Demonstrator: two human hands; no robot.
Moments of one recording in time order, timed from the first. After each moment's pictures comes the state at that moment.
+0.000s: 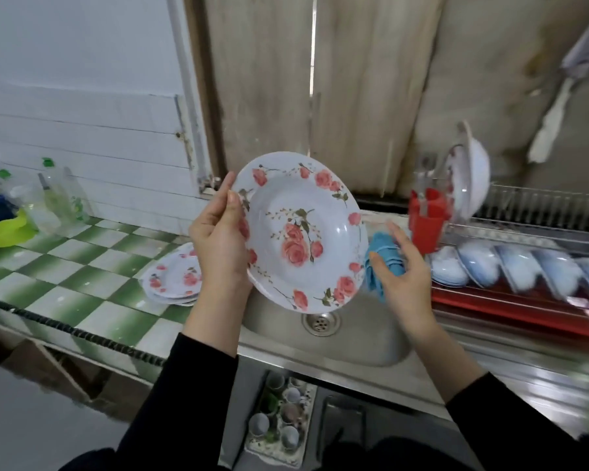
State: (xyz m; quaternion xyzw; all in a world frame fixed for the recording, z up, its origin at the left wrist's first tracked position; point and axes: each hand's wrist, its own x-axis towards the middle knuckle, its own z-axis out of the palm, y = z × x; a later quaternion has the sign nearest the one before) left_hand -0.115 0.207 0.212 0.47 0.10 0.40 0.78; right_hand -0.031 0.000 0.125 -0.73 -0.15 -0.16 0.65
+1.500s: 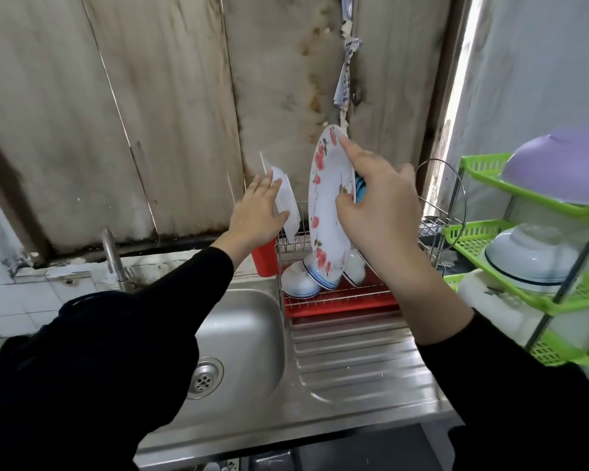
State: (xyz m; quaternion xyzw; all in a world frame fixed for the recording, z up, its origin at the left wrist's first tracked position) left_hand 0.089 -0.009 0.234 0.95 -0.18 0.21 0.17; right_hand -0.053 -0.176 0.272 -0.85 -0.03 -0.44 0.30
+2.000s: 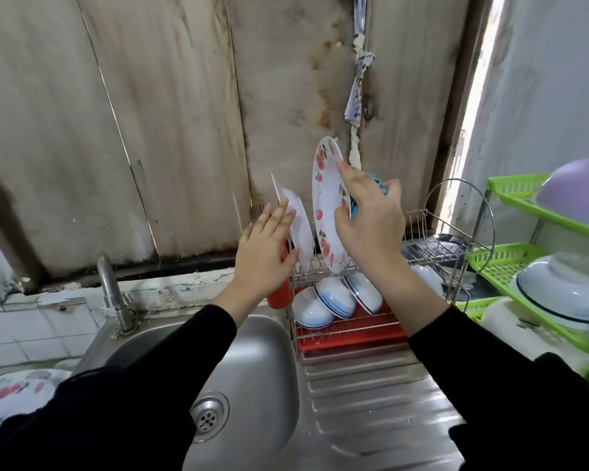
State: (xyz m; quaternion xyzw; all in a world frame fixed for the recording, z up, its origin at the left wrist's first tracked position) left_hand 0.106 0.004 0.205 0.92 -0.22 0.29 0.15; right_hand 0.058 -0.166 0.255 -0.82 -0.04 -0.52 0.23
